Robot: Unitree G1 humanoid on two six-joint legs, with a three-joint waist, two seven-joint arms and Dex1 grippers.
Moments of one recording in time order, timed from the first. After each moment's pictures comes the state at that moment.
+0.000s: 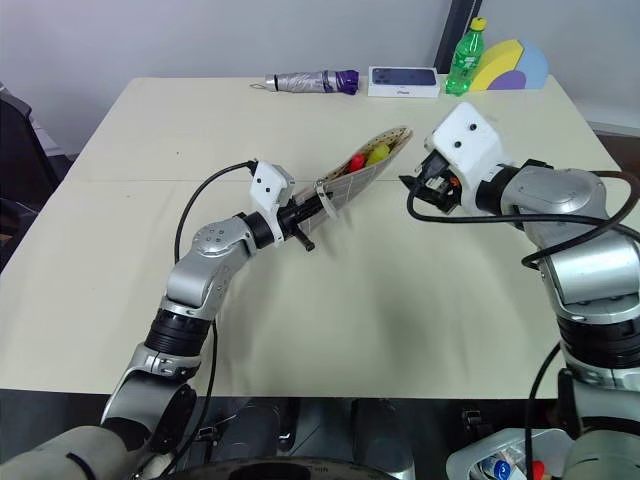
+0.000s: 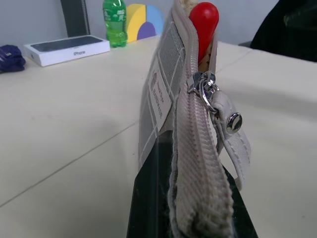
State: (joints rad) left arm -0.57 0.12 -0.12 0.07 -0.21 0.38 -0.60; right arm -0.62 -0.70 -0.11 -0.43 0.28 0.97 0.62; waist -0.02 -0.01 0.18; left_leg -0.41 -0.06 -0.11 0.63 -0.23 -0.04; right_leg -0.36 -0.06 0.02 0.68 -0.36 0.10
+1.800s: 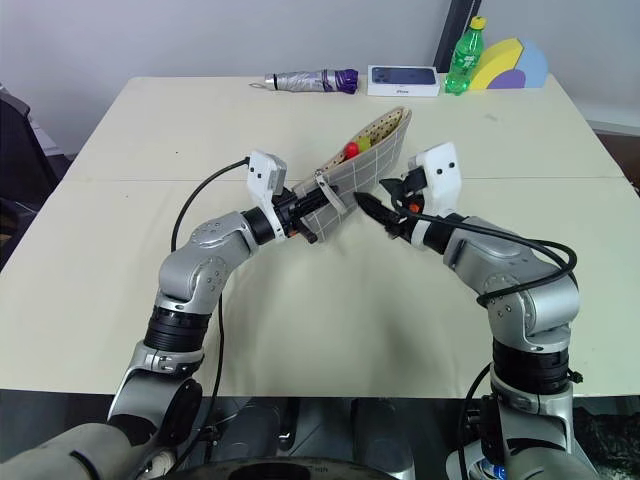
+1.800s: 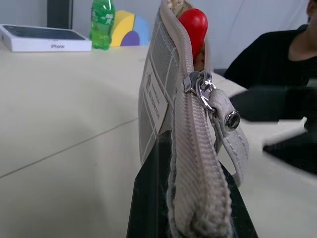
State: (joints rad) left arm -0.60 0.10 -0.06 0.01 -0.38 0.56 -0.59; right arm -0.43 -0.42 -0.15 -0.48 0.62 1.03 0.39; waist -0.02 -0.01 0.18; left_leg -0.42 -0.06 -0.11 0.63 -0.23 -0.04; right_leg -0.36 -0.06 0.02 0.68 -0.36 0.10
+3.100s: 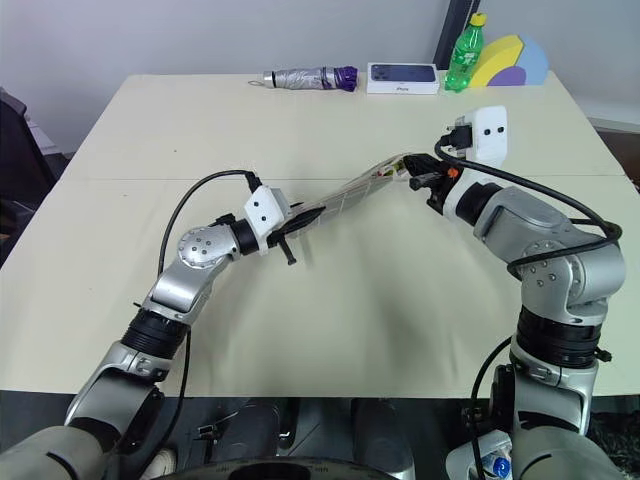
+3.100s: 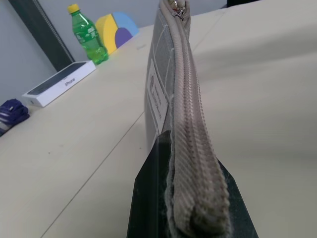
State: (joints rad) left arm -0.55 0.32 -0.25 0.17 -0.07 -0.05 -0.69; right arm -0.57 -0.53 -0.31 -0.34 0.70 1.09 0.24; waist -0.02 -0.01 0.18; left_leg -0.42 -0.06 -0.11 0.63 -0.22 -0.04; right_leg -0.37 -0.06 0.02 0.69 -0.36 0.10
